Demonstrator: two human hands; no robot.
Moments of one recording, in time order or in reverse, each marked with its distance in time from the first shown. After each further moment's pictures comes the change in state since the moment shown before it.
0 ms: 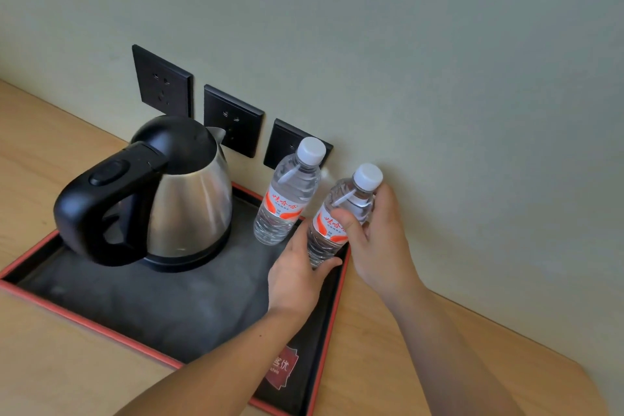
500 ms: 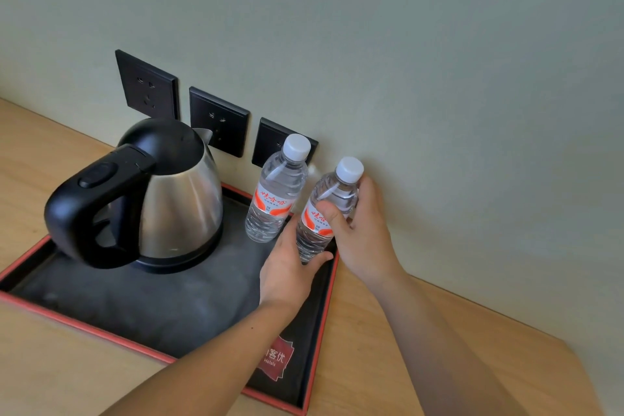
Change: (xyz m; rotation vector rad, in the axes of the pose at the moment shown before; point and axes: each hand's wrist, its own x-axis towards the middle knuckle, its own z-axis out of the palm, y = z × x) left_hand 0.001 0.000 -0.006 -0.018 -0.057 0.001; right_hand -0.001 -0.008 0.005 0.047 0.022 0.043
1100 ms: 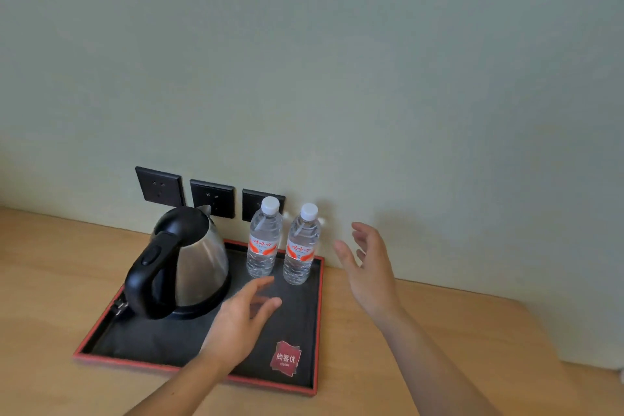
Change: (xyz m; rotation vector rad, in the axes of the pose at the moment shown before) left_hand -0.050 0.032 -0.133 0.094 -0.306 0.056; right_hand -0.069 -0.040 -0.060 0.093 0.225 0.167
